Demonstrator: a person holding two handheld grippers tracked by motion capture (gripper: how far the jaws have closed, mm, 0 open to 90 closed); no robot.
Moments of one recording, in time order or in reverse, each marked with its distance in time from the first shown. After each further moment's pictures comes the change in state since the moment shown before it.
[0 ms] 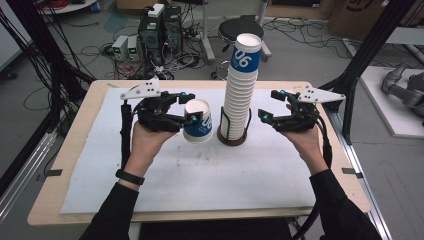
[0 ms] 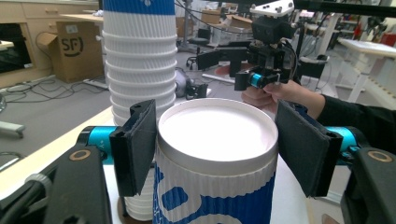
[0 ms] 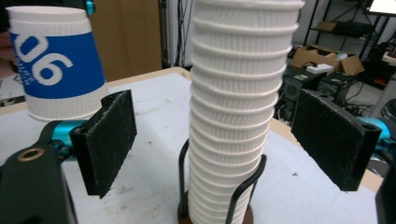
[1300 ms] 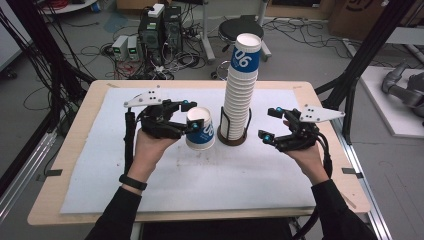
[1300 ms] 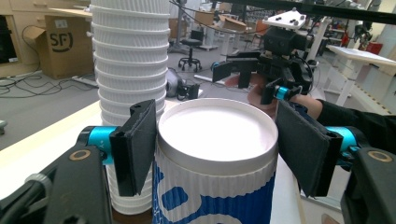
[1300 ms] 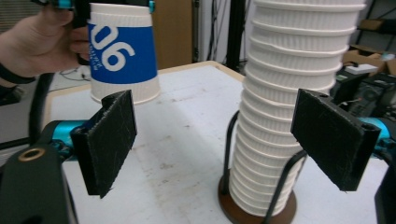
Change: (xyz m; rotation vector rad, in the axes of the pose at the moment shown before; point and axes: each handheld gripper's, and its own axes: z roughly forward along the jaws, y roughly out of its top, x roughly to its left) left arm 0.000 -0.020 0.005 -0.018 -0.036 -0.042; right arm 0.020 -0.030 -0.013 -0.005 0.138 0.003
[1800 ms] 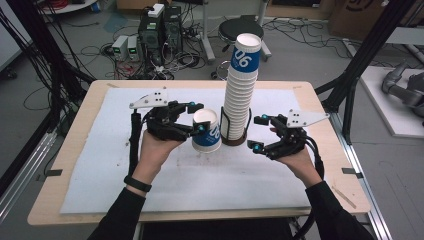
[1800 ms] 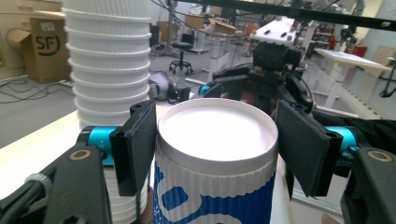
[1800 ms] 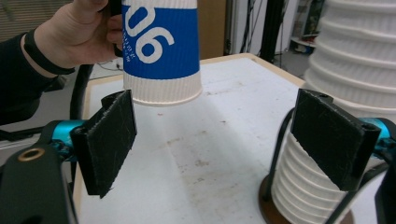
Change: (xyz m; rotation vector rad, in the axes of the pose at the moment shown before) left arm -0.009 0.001 0.013 -0.010 -0.045 0.004; right arm 0.016 -0.004 0.023 0.042 0.134 -0.006
